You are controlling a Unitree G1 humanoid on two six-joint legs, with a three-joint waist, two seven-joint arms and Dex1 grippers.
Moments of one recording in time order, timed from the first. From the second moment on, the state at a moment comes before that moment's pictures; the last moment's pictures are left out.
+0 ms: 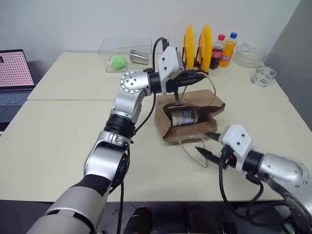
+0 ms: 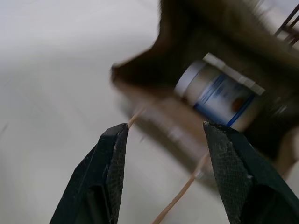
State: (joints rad) left arm -1.12 0.19 -0.08 0.63 -0.18 -0.17 -1.12; right arm -0.19 -0.65 -0.02 -0.92 0.36 0.99 0.51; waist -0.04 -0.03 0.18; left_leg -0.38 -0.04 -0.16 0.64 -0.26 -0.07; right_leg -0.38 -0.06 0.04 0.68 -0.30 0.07
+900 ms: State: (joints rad) left arm -1.19 0.22 -0.07 0.69 -0.18 -0.18 -1.10; right arm -0.72 -0.72 0.69 -0.18 -0.40 0.48 0.61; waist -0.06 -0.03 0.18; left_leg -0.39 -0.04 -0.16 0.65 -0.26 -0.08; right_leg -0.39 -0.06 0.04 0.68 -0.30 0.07
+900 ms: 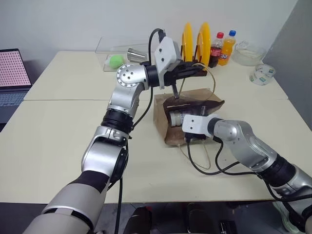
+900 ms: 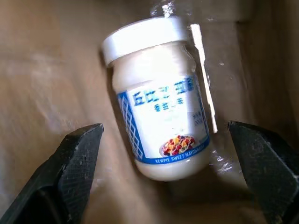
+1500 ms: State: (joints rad) left arm -1.20 0.22 -0.07 0.72 -0.18 -0.19 -1.09; right arm -0.84 -0.55 0.68 0.19 -0.62 0.23 0.68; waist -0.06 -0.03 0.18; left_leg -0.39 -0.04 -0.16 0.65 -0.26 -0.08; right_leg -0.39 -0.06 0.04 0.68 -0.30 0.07
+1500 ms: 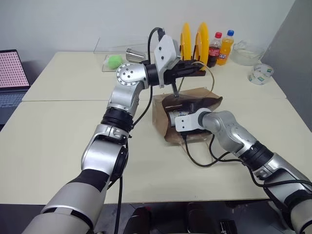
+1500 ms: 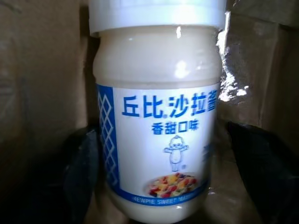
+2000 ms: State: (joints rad) left arm -1.22 0.28 -0.07 0.84 -0.11 -0.26 -1.05; right arm -0.71 -0.59 0.50 -0.05 -0.48 0.16 0.81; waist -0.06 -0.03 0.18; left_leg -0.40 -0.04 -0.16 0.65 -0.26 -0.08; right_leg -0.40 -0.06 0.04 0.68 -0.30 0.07
